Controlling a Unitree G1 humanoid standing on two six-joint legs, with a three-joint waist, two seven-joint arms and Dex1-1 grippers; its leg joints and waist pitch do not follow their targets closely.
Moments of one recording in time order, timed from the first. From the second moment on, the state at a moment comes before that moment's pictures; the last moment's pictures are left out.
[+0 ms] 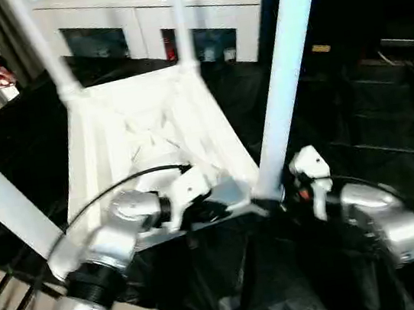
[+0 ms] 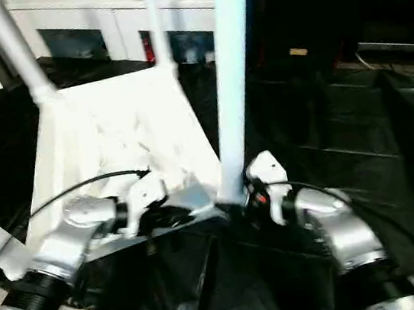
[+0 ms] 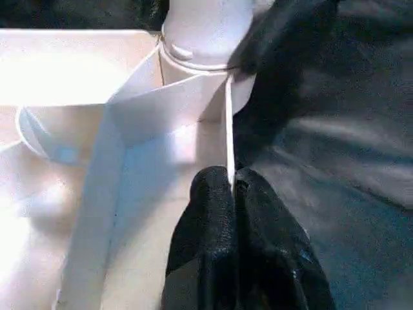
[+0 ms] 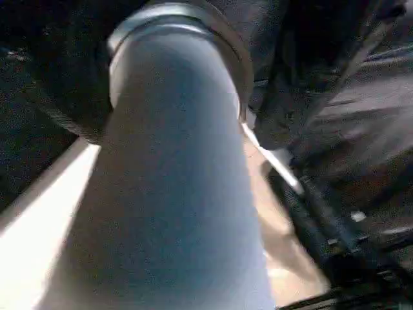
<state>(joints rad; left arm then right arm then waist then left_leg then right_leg) -0.52 0.35 -0.31 0.46 0.01 0.12 -1.22 -0.30 -0.39 0.14 0.28 0.17 0.23 1.01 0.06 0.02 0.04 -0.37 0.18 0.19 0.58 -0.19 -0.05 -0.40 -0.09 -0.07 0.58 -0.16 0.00</state>
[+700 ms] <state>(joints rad) -0.53 0.35 -0.33 0.48 0.00 0.10 -1.26 -0.31 -0.40 0.16 0.27 0.19 0.23 1.09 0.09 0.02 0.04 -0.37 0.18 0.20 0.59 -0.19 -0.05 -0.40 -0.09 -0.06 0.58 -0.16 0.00</state>
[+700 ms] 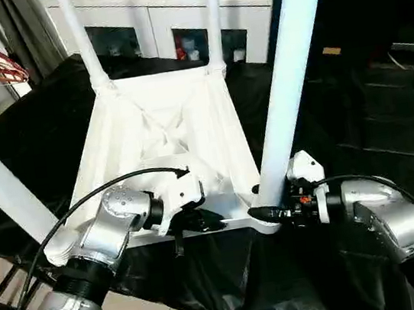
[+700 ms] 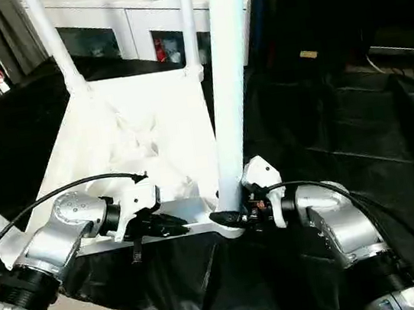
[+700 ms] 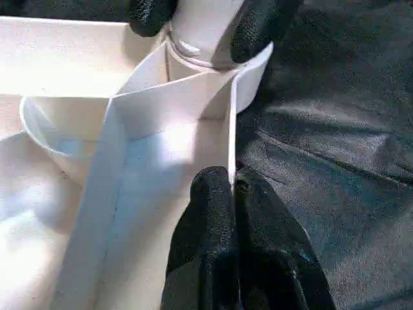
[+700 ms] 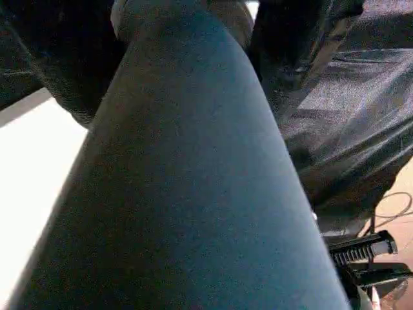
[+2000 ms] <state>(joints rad) -0.54 0.29 -0.30 0.49 0.03 0.13 -1.14 -0.32 -0.31 0.11 0.32 0.12 0.21 0.87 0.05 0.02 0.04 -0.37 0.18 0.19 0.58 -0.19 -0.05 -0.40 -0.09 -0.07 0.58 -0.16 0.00</state>
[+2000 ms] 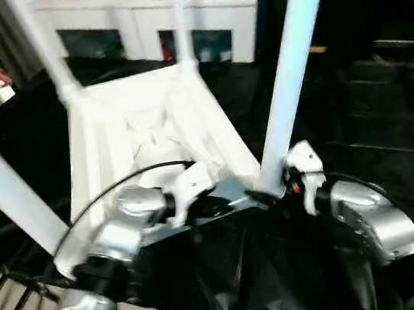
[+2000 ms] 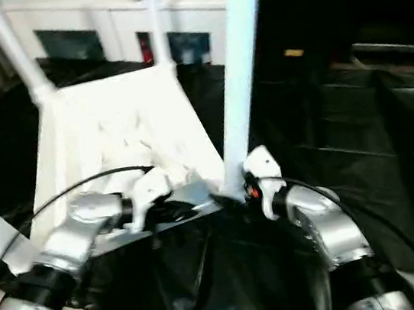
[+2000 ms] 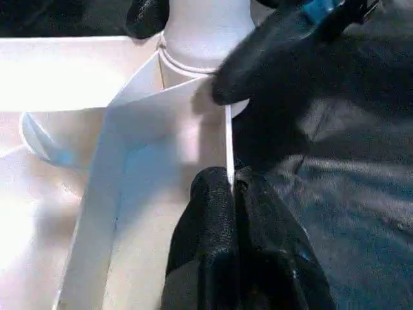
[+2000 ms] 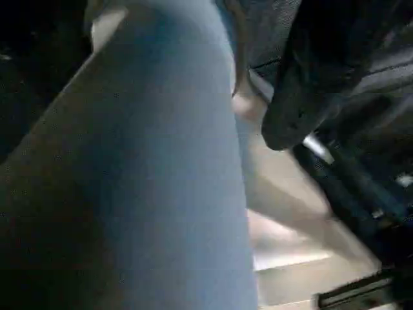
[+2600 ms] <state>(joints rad) -0.54 0.36 -0.32 0.48 0.00 0.11 -1.26 -0.35 -0.38 0.17 0.33 0.14 0.19 1.04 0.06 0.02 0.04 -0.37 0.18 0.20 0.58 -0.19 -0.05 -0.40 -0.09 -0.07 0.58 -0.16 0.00</state>
